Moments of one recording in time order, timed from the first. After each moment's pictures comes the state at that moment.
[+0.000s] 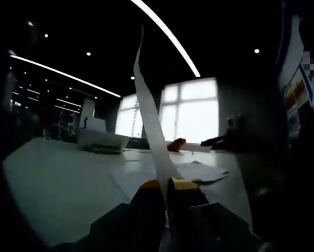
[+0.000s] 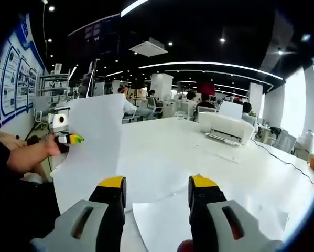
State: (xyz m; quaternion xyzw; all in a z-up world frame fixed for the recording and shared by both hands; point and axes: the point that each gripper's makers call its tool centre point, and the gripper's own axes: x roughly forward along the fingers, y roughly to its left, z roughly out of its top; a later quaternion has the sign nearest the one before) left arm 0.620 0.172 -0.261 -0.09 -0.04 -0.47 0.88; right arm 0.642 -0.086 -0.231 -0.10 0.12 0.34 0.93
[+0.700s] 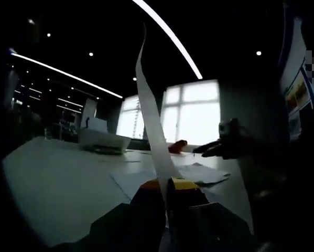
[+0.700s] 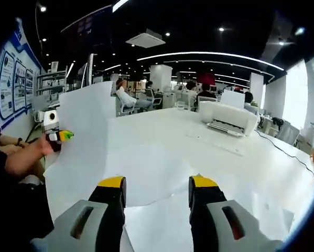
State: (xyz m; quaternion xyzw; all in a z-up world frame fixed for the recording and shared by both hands) left arm 0.626 0.178 -0.261 -0.09 -0.05 -0.47 0.88; right arm 0.673 -0.079 -0.250 -0.09 0.16 0.34 0.92
